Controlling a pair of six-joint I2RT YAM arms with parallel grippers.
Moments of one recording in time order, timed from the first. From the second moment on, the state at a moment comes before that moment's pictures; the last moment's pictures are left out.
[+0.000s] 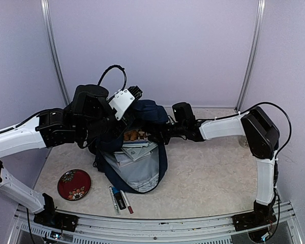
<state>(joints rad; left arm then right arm) -1.09 1.32 1.28 -0.35 -0.53 0.33 0.70 2.07 1.38 0.30 -0.56 1.47</state>
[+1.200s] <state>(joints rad) -1.05 1.26 1.16 -0.31 -0.42 0.17 0.79 1.76 1.09 -0.02 -0.24 0.70</state>
